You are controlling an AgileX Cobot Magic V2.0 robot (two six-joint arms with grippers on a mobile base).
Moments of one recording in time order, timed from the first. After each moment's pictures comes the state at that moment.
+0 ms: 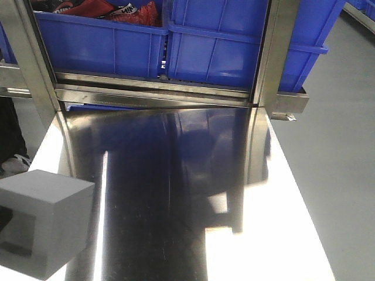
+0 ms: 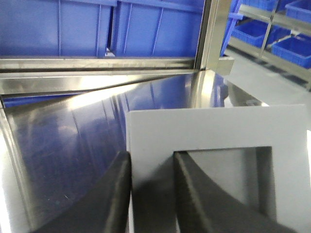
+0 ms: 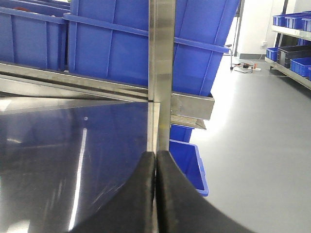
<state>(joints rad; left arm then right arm) -0.45 0.36 -0.33 0.11 0.28 -0.23 0.07 -0.01 0.03 -0.02 0.12 -0.01</state>
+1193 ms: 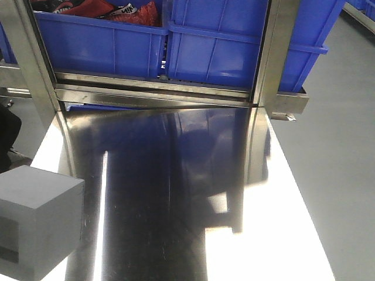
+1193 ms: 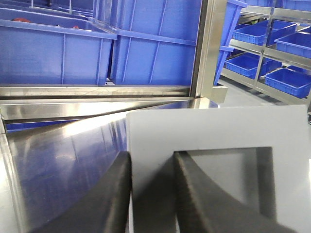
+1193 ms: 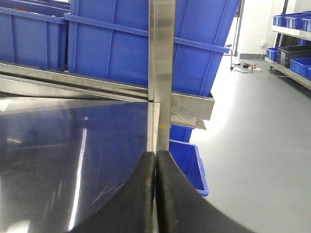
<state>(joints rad) -0.45 0.25 -0.29 0.11 0.25 -0.23 0.07 -0.01 0.03 -0.02 0.12 -0.01</state>
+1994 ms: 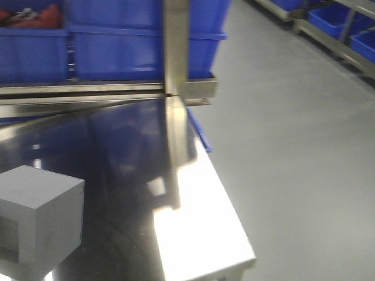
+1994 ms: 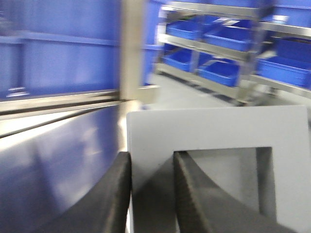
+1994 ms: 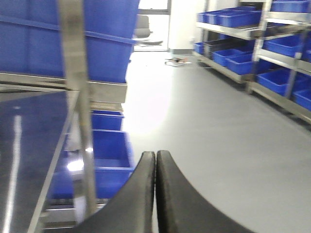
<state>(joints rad) -0.45 0.25 -0.29 0.11 0.25 -0.23 0.07 -0.01 0.03 -0.02 0.12 -0.01</state>
